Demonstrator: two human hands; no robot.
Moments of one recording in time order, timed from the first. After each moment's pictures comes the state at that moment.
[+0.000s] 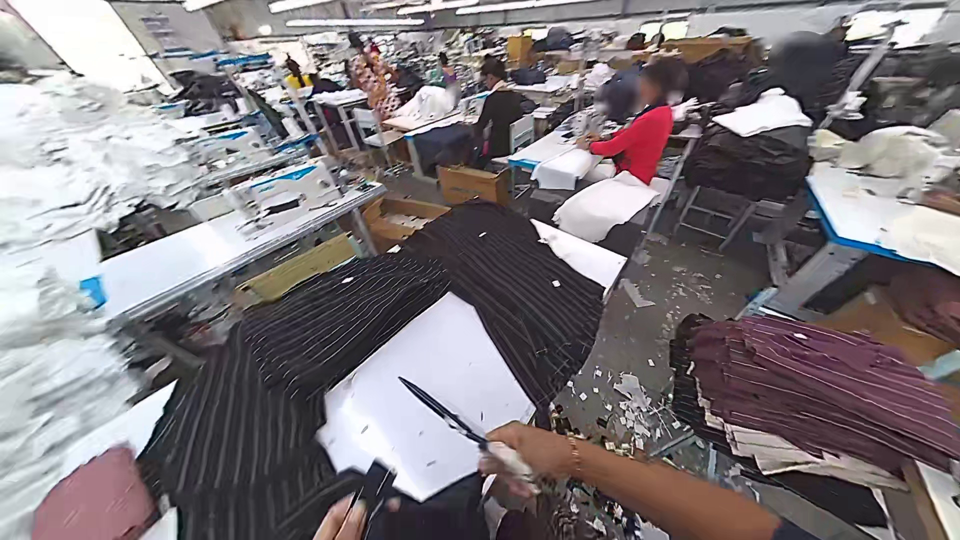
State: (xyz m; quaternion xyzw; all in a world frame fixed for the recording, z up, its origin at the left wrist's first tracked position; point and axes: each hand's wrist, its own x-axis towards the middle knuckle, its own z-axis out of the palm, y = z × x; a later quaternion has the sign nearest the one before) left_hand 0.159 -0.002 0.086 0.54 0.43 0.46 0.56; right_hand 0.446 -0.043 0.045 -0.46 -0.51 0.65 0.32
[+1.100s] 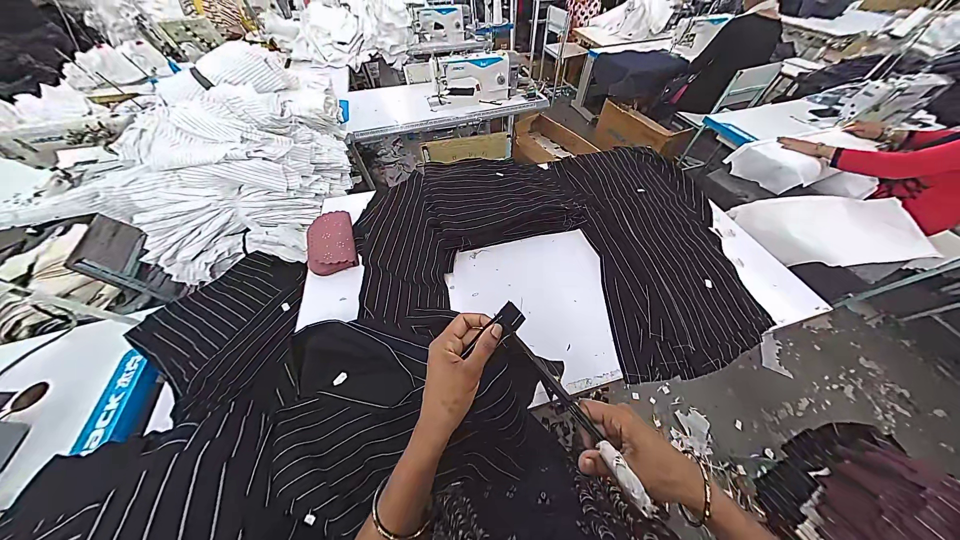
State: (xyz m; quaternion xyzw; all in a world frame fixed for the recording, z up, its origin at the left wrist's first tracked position) left_hand 0.181 -0.001 0.118 0.51 0.46 0.55 0.47; right_hand 0.441 -0.072 0.087 -0.44 -0.65 0.58 0.22
